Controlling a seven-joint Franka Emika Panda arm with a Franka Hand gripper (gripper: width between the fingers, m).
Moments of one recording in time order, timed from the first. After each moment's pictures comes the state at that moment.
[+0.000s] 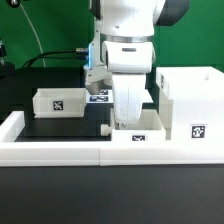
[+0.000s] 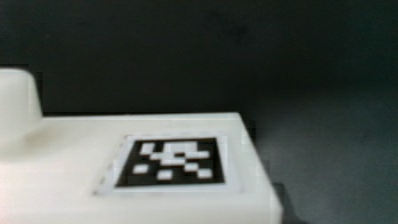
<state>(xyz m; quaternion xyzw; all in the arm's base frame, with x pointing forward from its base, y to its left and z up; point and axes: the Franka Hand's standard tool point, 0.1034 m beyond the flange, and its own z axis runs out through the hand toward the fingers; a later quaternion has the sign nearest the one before) 0.540 -0.009 0.012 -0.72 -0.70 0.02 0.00</state>
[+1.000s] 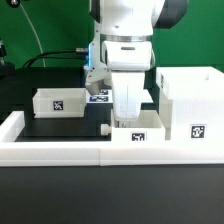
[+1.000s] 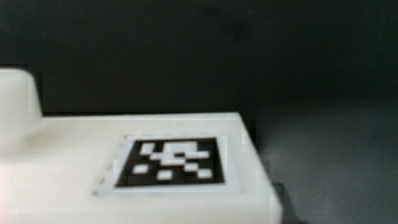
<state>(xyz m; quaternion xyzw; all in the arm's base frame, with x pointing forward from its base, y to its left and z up) 0.541 -0.010 0.009 -0.72 -0.69 0.00 -0.01</state>
